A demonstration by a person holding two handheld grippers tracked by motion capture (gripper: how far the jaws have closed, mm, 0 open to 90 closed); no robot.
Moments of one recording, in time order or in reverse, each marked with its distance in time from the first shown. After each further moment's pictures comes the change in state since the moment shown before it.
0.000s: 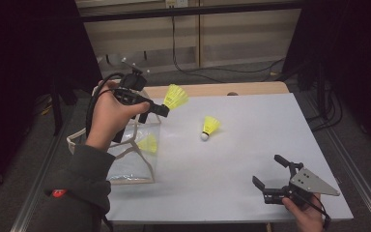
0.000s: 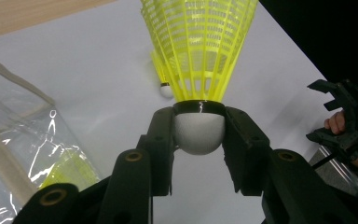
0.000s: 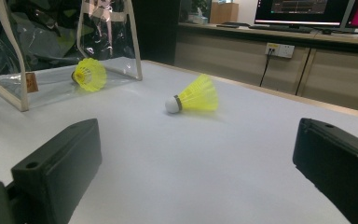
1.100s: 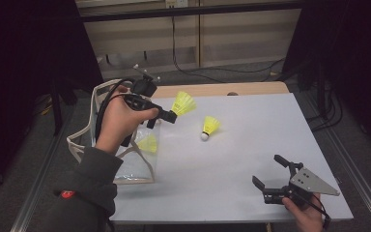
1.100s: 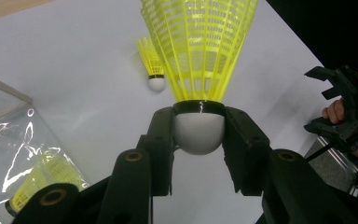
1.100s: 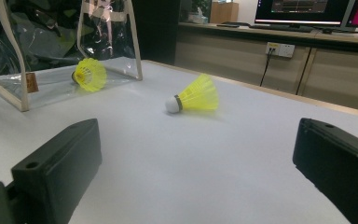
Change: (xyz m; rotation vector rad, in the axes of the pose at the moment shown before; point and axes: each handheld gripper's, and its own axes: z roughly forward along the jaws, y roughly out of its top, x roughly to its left) left arm -0.011 -0.003 0.022 0.044 -0.026 0.029; right arm 0.000 0.000 0.000 0.003 -0.001 0.005
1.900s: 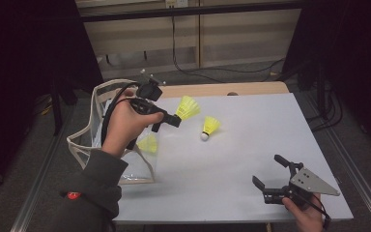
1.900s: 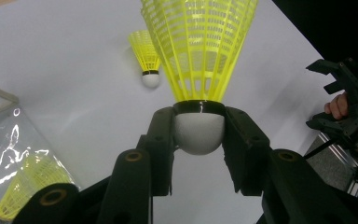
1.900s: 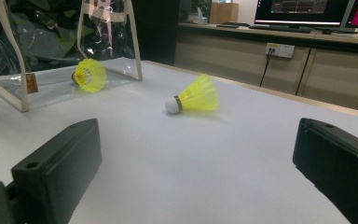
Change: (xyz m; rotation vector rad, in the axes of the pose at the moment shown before) left arm -0.005 -0.003 0.014 0.014 -0.008 0.009; right arm 0.000 0.000 0.000 -0.002 0.003 -0.005
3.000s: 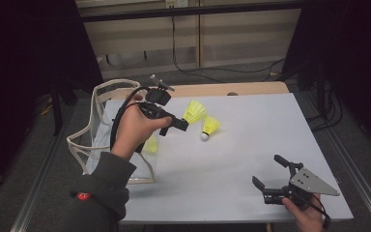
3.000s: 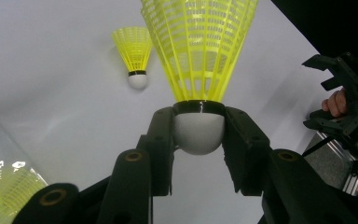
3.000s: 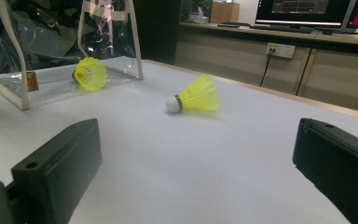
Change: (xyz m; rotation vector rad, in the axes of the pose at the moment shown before) left arm -0.007 -0.001 0.019 0.013 -0.025 0.028; right arm 0.001 0.000 0.000 0.004 0.000 -0.006
